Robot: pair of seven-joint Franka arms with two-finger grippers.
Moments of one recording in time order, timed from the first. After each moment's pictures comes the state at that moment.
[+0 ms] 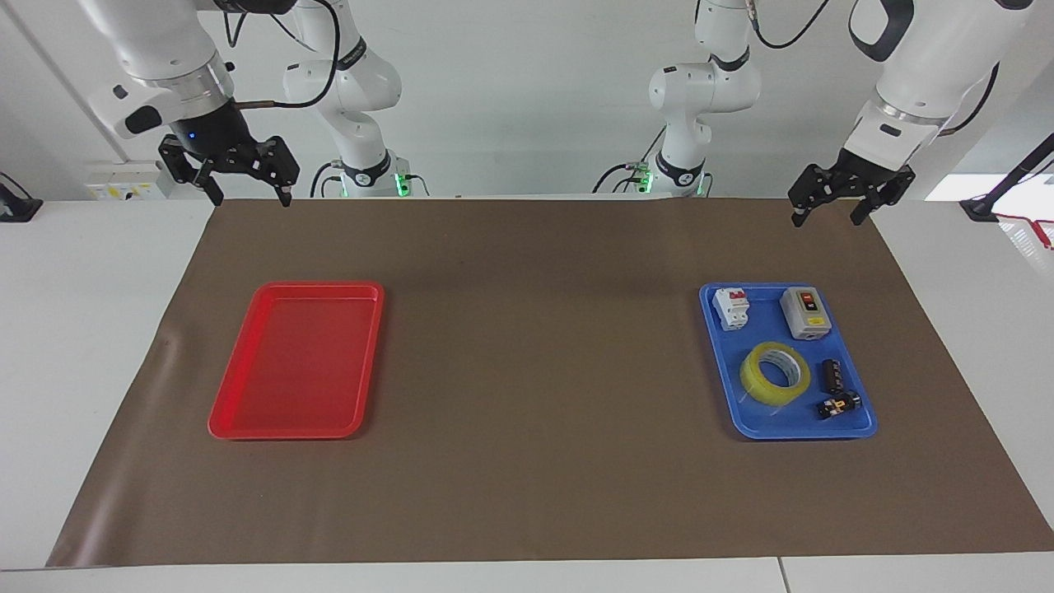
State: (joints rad) left arm 0.00 -0.07 -0.01 -1.73 0.00 1.69 0.02; right arm 0.03 -0.03 0.00 -1.51 -0.02 1.45 0.05
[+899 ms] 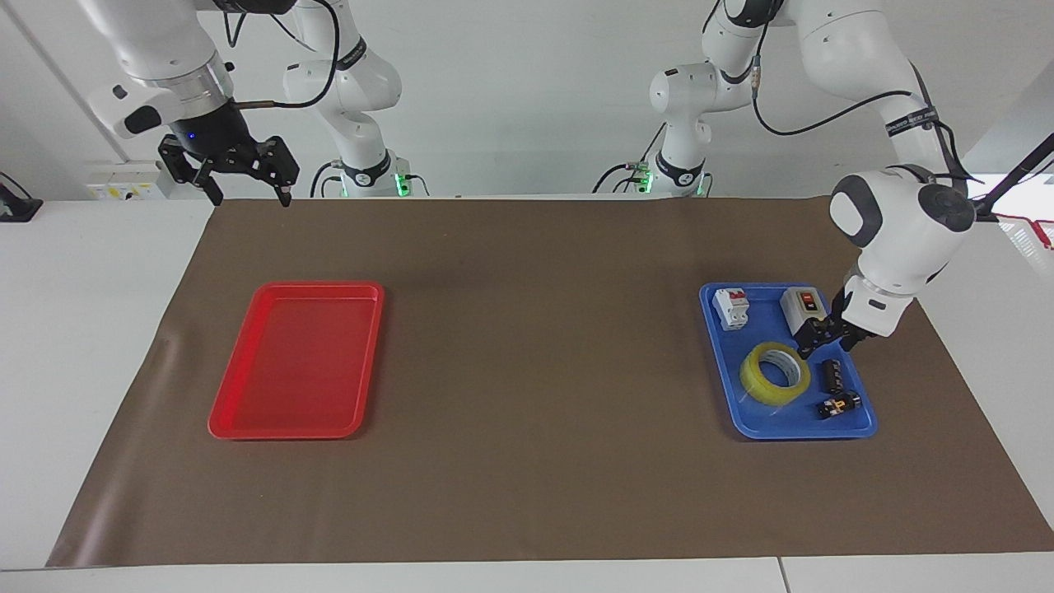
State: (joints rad) left arm 0.07 0.26 -0.01 -1.92 0.00 2.26 -0.04; right arm 0.03 -0.03 -0.01 -1.51 -0.02 1.45 0.05
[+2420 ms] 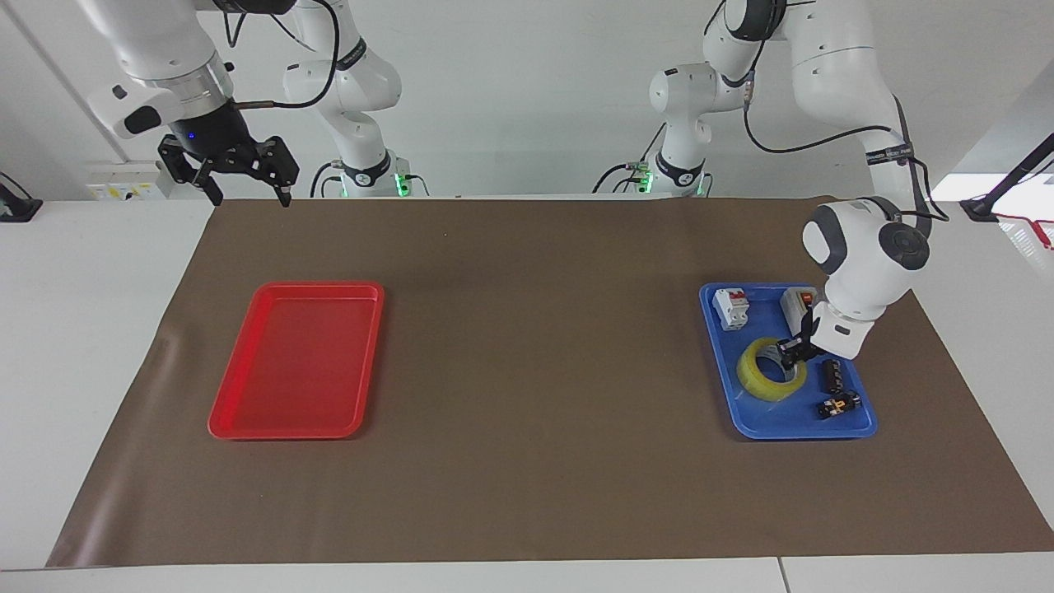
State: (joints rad) left arm 0.04 0.32 -0.02 -1.85 0.00 2.13 -0.13; right arm 0.03 -0.03 -0.01 -1.51 -0.02 1.45 0.05
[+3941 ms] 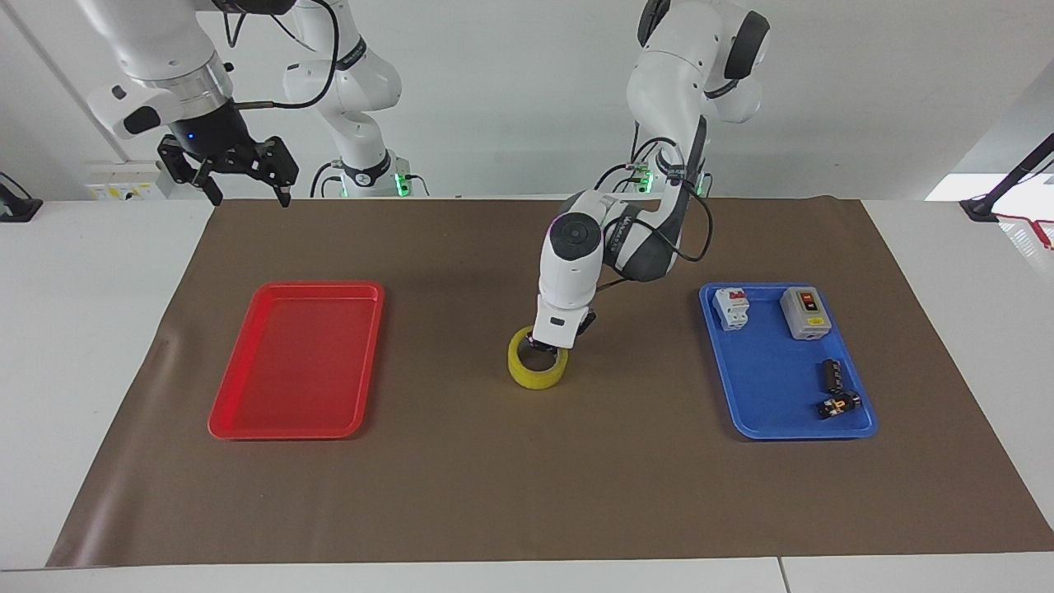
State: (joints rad) left arm -0.63 0.52 -0.02 -1.60 -0.03 2.09 -1.01; right arm 0.03 -0.03 -0.01 -1.51 -0.02 1.45 0.05
